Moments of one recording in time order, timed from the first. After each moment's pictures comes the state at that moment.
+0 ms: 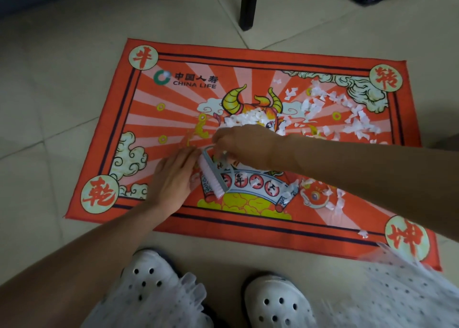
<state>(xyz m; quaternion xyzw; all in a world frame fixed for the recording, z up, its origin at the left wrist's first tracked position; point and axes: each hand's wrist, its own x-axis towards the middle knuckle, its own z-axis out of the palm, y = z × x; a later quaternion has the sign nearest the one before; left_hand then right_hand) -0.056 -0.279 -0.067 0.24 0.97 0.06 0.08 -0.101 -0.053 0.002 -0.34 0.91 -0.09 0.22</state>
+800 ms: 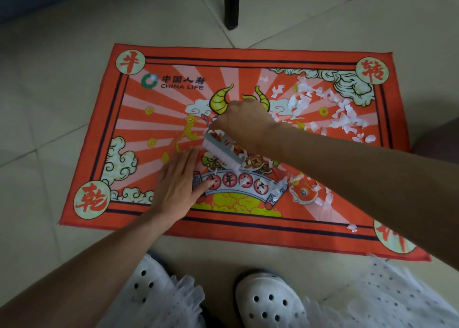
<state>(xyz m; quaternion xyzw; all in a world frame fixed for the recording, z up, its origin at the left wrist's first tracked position) -0.041 -0.251 -0.077 0.18 0.98 0.05 0.11 -0.107 -0.038 0.034 -0.26 0.96 0.08 0.08</state>
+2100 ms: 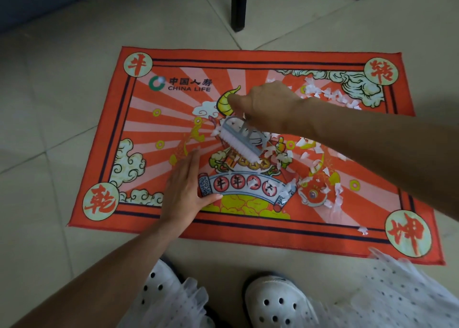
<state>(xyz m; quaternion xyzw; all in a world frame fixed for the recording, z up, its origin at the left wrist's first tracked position) -0.029 -0.251 -0.072 0.15 0.97 0.17 0.09 -0.132 -0.010 0.051 -0.26 0.96 0.05 0.11</state>
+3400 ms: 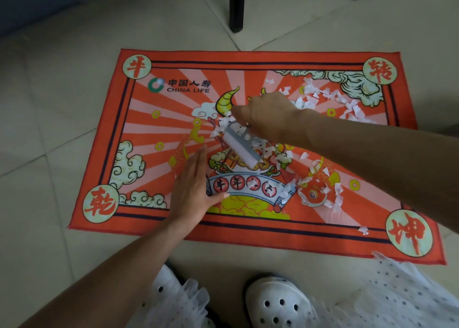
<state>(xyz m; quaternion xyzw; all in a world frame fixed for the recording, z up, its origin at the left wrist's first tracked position) -0.030 -0.229 -0.066 0.14 0.97 0.18 0.11 -0.123 -0.011 0.037 -0.23 0.96 0.08 0.12</state>
